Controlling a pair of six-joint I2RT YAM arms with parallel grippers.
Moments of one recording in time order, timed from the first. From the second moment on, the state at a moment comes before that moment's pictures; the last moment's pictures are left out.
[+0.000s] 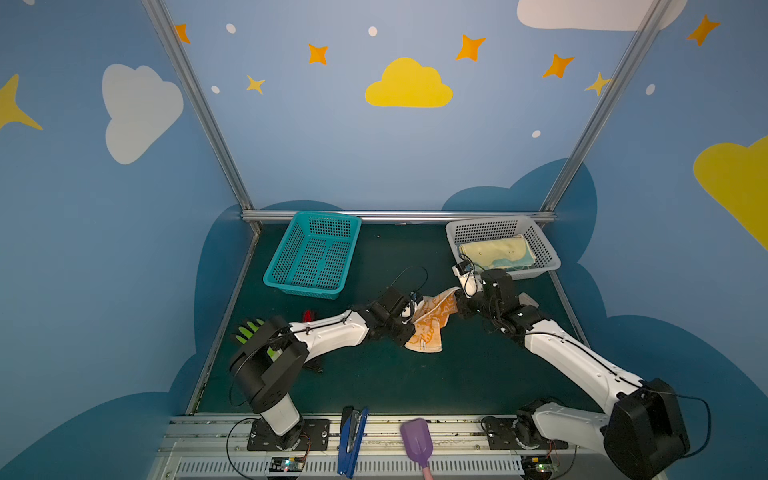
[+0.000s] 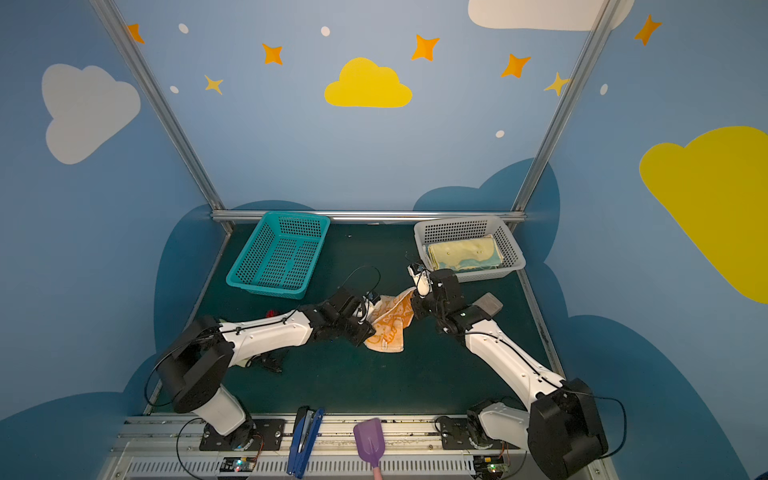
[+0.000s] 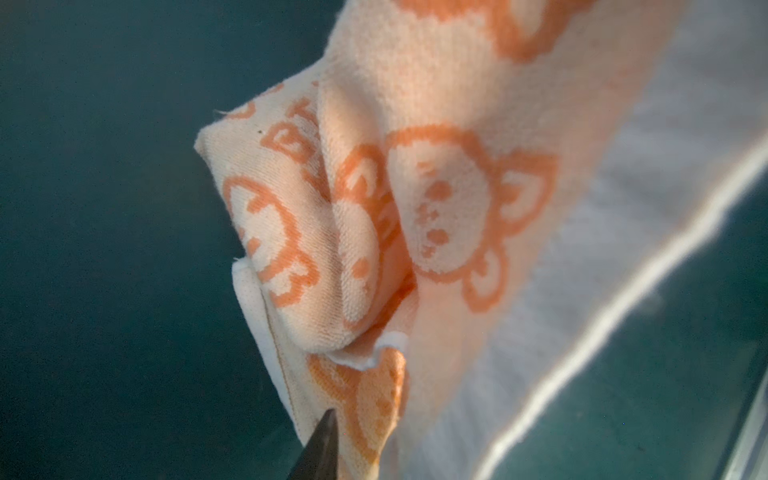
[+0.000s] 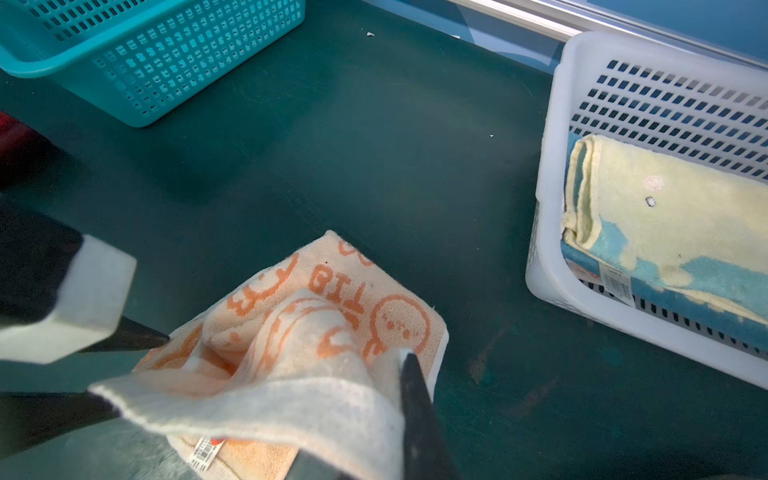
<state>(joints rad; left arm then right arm) -0.81 1.66 0.96 -0.23 0.14 -0.10 0.49 1.20 0.78 -0.22 -0.04 -0.09</state>
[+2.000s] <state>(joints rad) -0.72 1.33 1.79 -0.79 -0.13 0.13 0.50 1.02 1.32 -0.28 -0.11 -0.31</state>
